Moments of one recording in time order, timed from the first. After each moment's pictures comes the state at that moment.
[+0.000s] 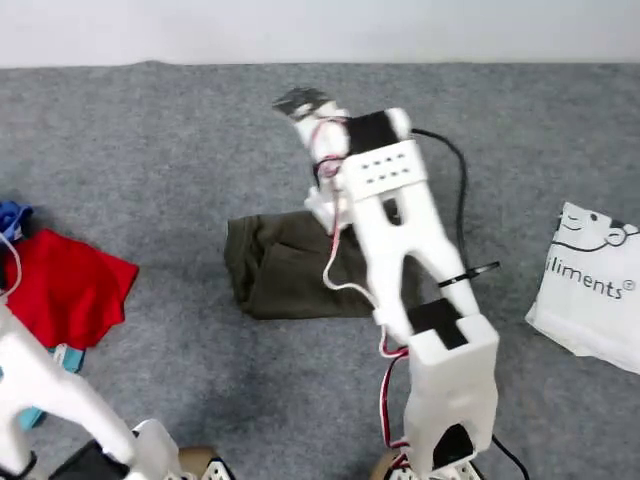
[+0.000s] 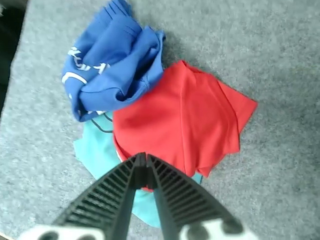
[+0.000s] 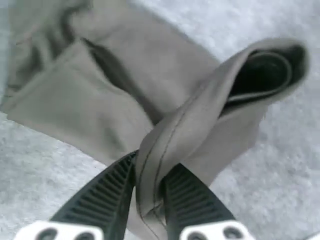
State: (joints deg) left arm -45.6 -22.5 -6.8 99.2 -22.6; right arm -24.9 25.7 -37.1 100.0 17.8
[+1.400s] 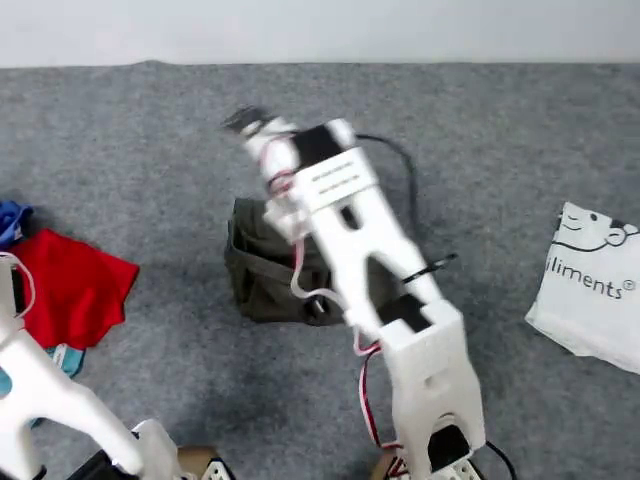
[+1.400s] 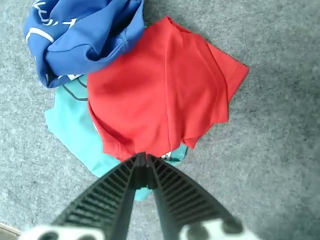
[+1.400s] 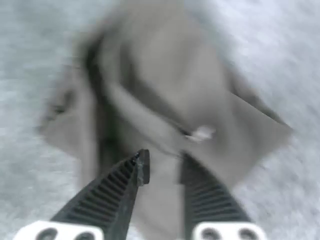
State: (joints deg) left arm -47.5 -26.2 5.6 99.3 -22.6; right arm -28.4 35.2 -45.8 100.5 16.7
